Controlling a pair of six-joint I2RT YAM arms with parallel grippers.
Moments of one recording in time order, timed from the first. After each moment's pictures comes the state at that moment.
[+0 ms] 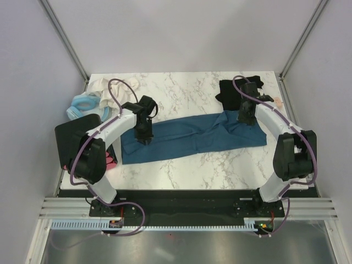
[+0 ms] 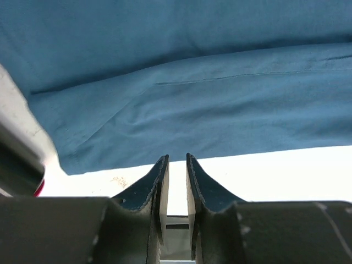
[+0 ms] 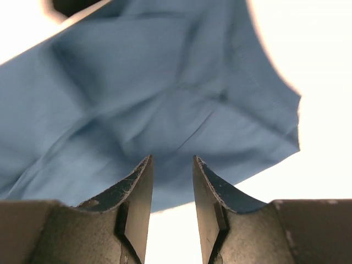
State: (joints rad) left arm -0.42 1.66 1.25 -0.95 -0.09 -0.48; right arm 0.18 1.64 1.28 -0.73 0.26 0.45
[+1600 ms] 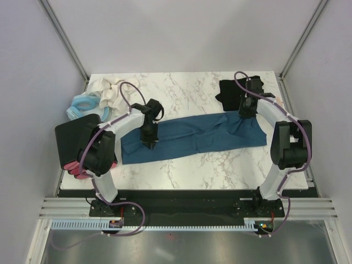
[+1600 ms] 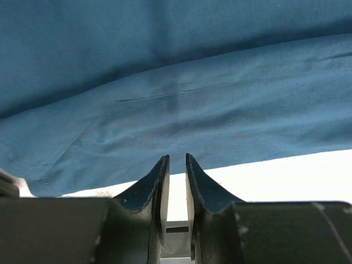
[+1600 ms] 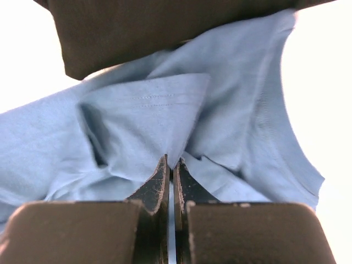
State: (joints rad) left arm -0.46 1.80 1.27 -0.92 -0.03 -0.43; right arm 0.05 1.84 1.33 -0.52 0.06 0.29
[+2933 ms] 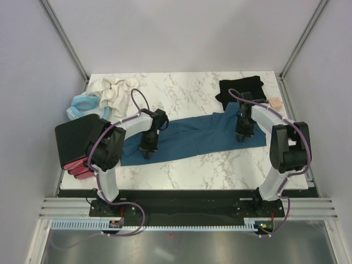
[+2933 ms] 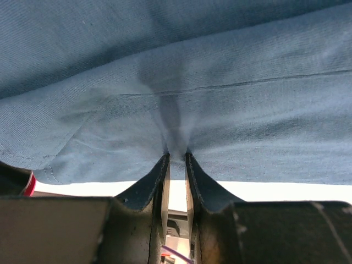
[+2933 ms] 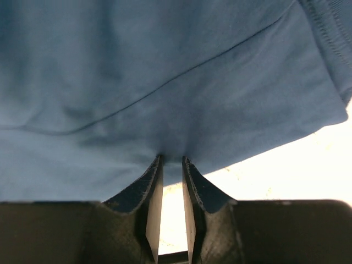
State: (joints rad) left arm -0.52 1.90 1.23 -1.01 -0.13 -0.43; right arm 0.13 1.76 1.23 -0.85 0.11 0.39
